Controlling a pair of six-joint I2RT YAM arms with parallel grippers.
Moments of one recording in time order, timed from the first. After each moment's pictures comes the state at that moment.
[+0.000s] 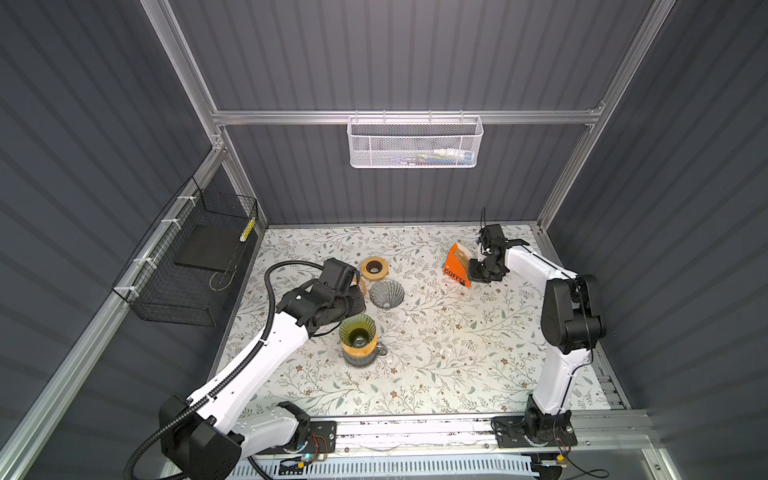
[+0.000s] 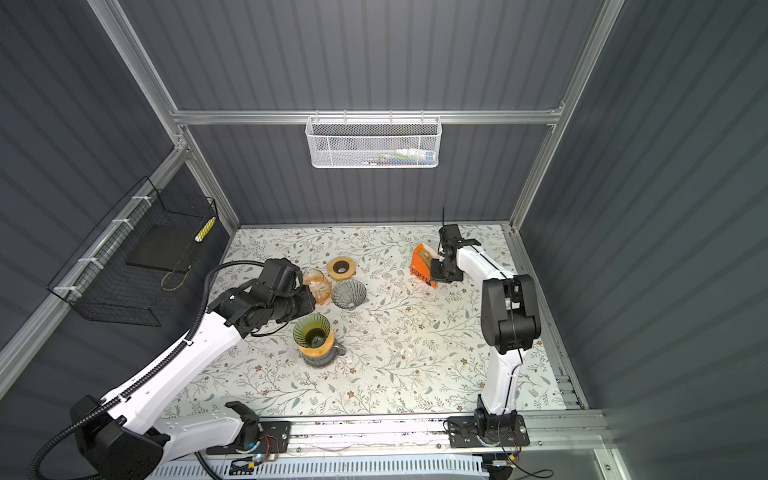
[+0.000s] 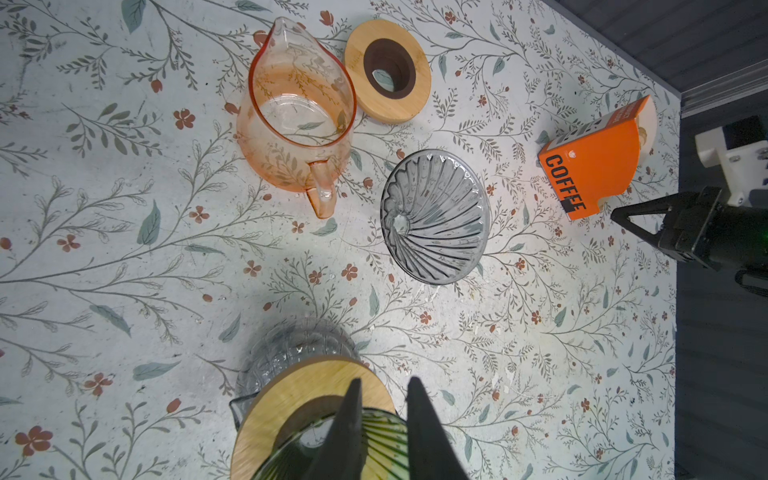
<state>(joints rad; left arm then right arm) -0.59 1.19 1.12 -0.85 -0.06 -0.76 0.17 1.96 1.49 -0.74 -0.06 0.23</state>
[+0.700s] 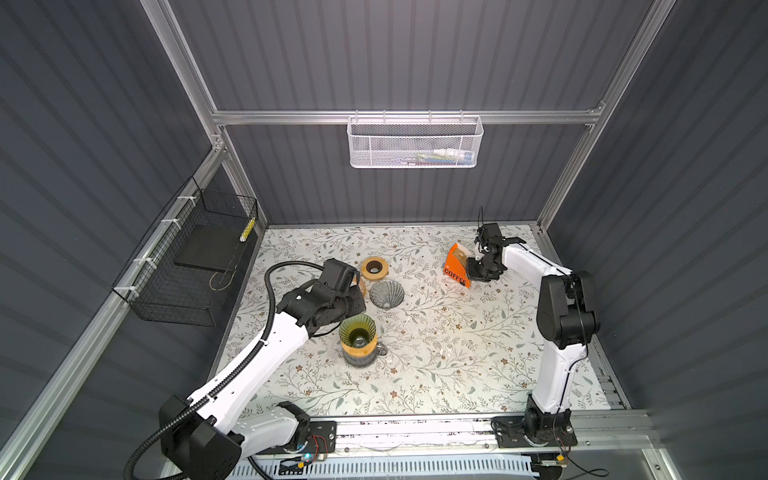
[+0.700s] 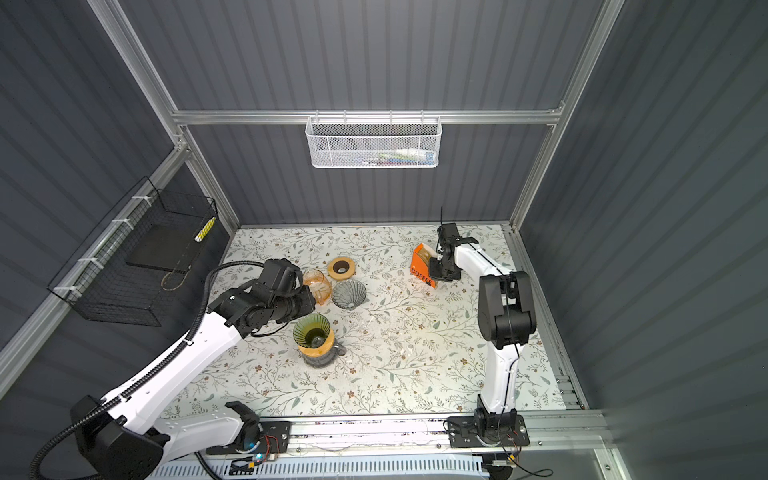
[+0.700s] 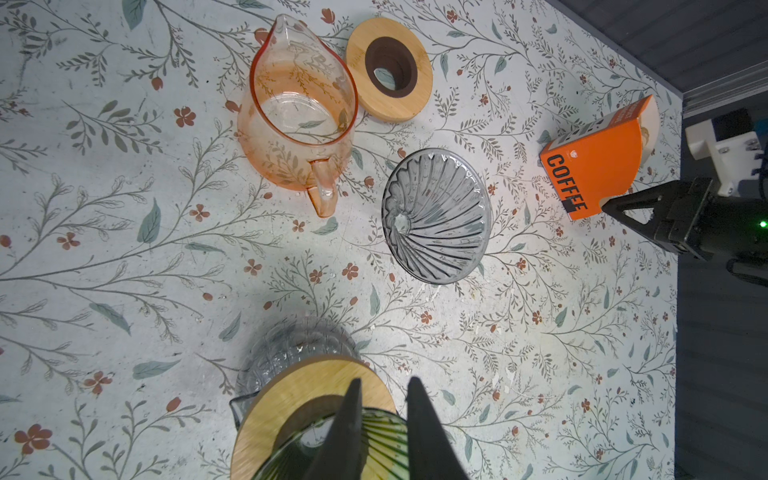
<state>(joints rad) -0.59 1.19 1.12 -0.85 -0.06 -0.77 0.17 2.02 1.54 -0.75 -0.08 0.22</state>
